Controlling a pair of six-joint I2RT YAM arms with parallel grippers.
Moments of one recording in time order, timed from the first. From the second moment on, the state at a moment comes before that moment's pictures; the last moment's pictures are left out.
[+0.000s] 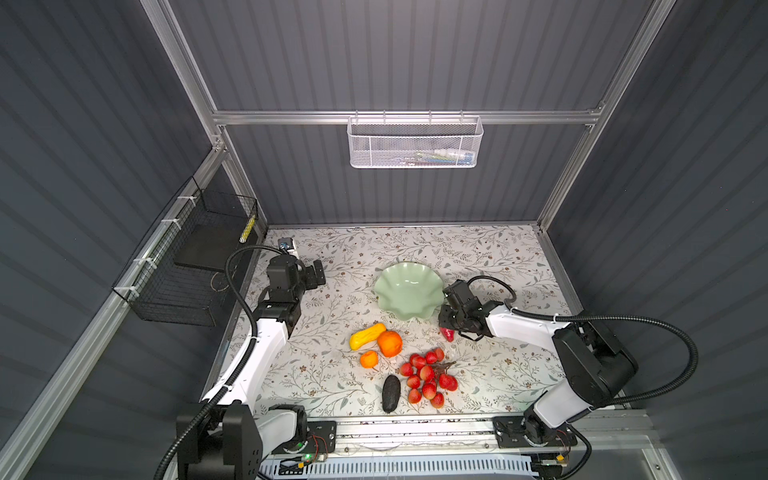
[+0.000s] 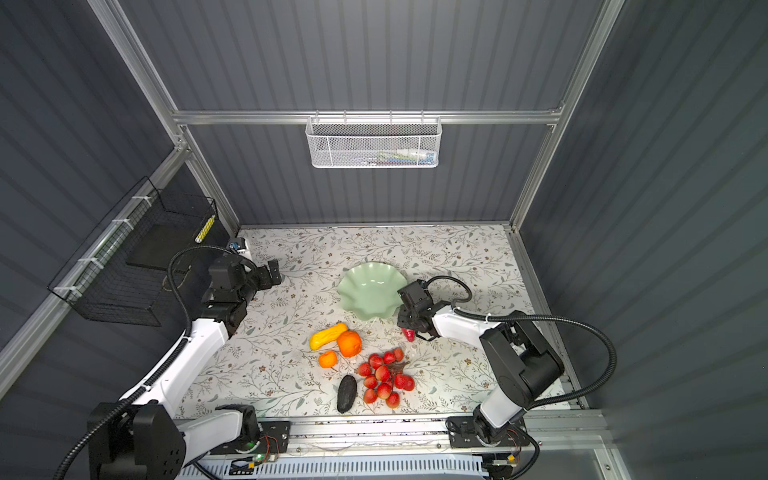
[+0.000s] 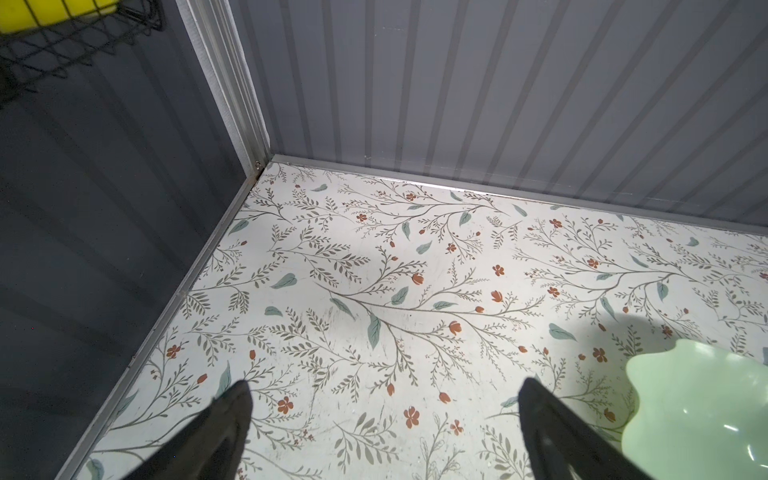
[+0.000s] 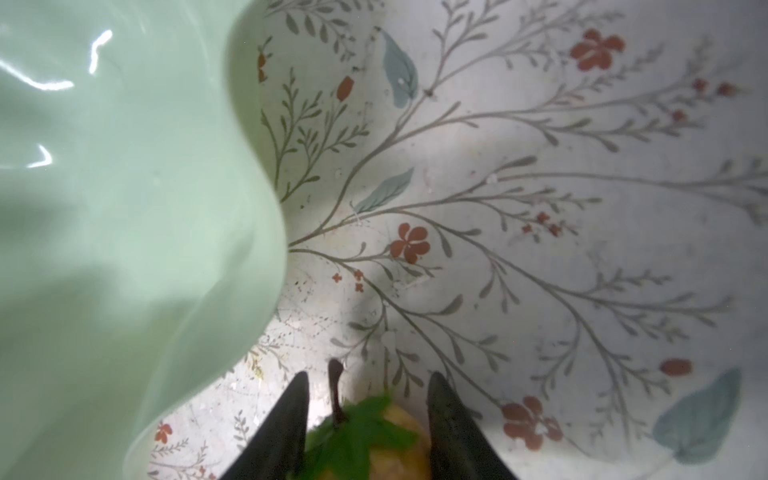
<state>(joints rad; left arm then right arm) -0.09 1.17 0.83 -0.09 -0.14 -0.13 0.60 1.58 0.79 -0.23 0.13 0.70</state>
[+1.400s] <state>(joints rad) -0.09 1.17 0.83 -0.10 -0.18 -0.14 0.60 2.12 1.57 -0.41 0.14 0.38</state>
